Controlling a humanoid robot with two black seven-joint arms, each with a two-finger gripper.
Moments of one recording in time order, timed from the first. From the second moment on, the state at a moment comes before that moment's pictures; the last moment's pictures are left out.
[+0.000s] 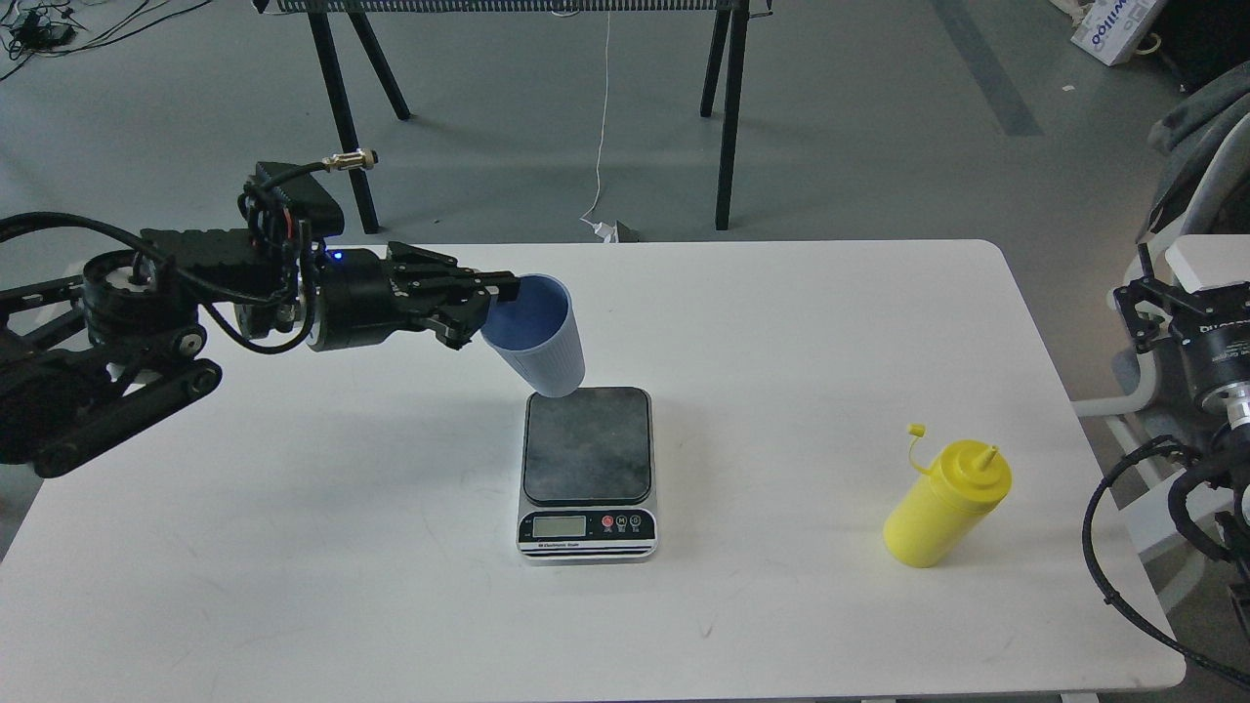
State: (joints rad) left arm -1.02 0.65 -0.25 -1.24 1.82 -0.15 -0.45; right arm 0.28 -0.43 1.46 0.82 0.09 0.49 0.17
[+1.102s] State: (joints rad) left arm -1.06 0.46 -0.06 -1.07 1.88 -0.18 -0.41; right arm 0.26 -0.44 1.47 0.82 0.09 0.49 0.17
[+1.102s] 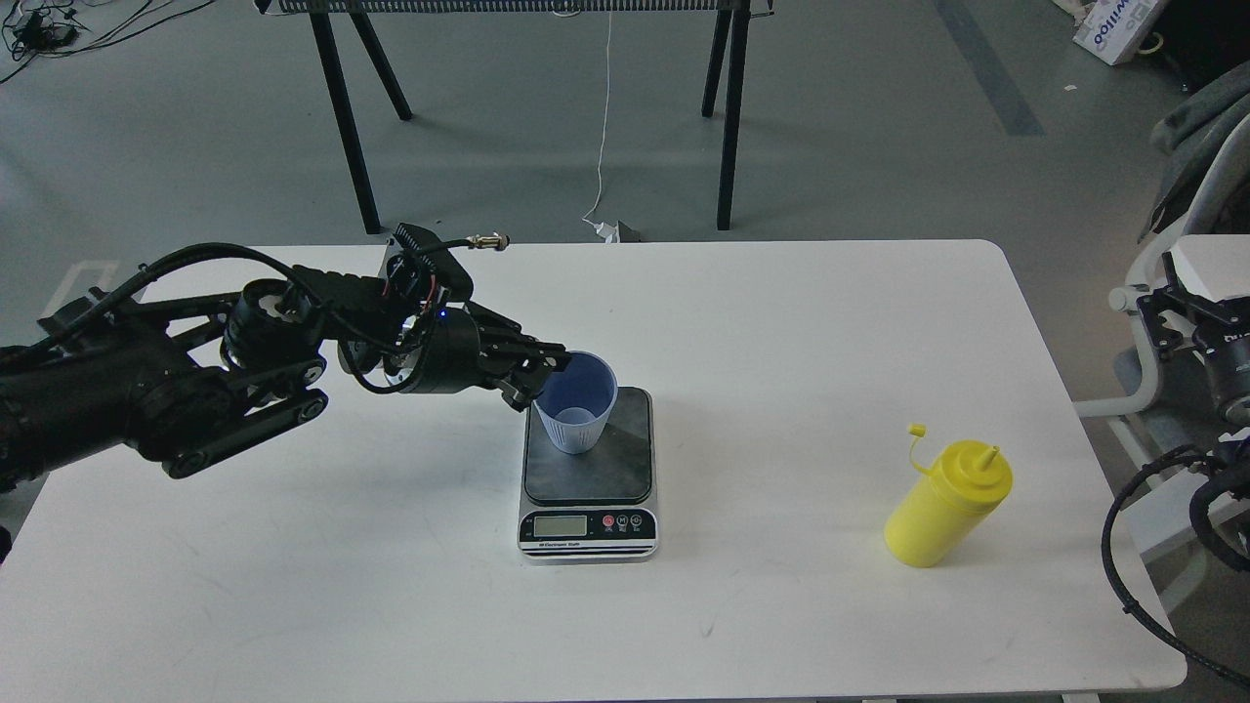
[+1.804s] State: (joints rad) left arm -1.07 0.49 -0.32 -1.07 1.26 -0.14 -0.41; right arm 0.14 -0.45 1.47 0.92 0.09 0.49 0.18
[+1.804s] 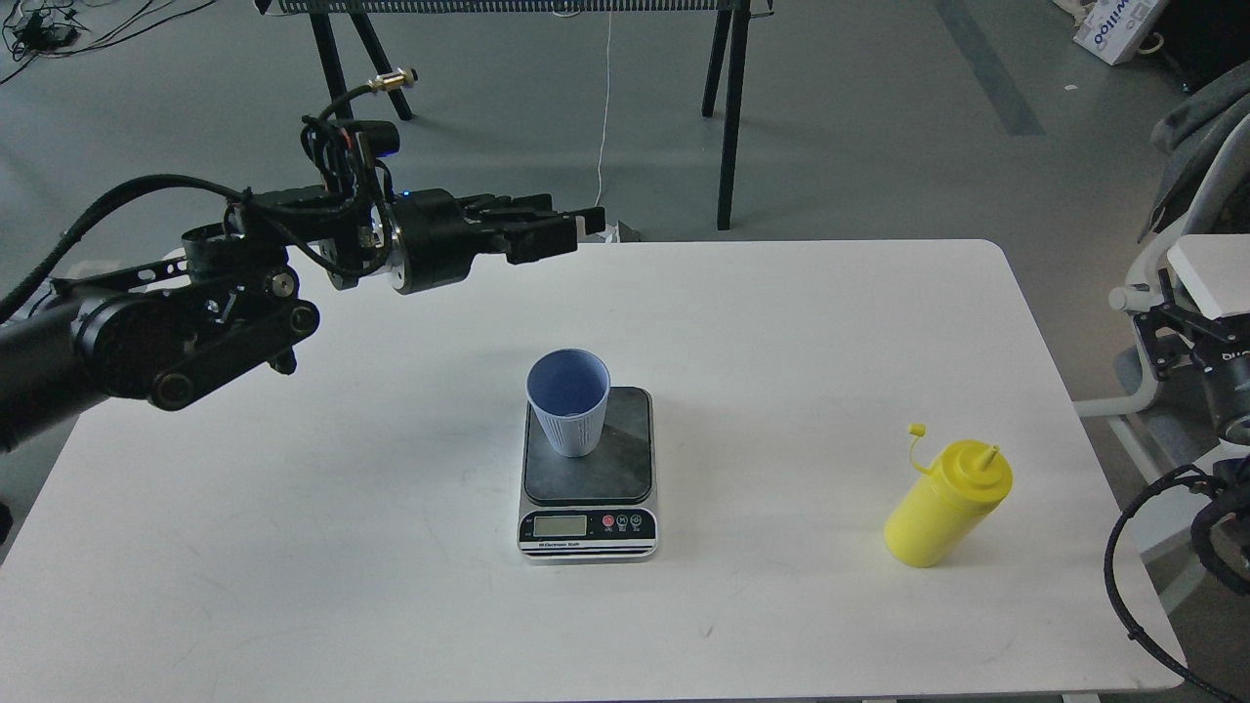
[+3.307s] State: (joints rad) left arm -0.88 0.41 -0.72 -0.79 -0.15 -0.33 -0.37; right arm -0.46 -0.20 1.19 1.39 0.14 0.49 0.21
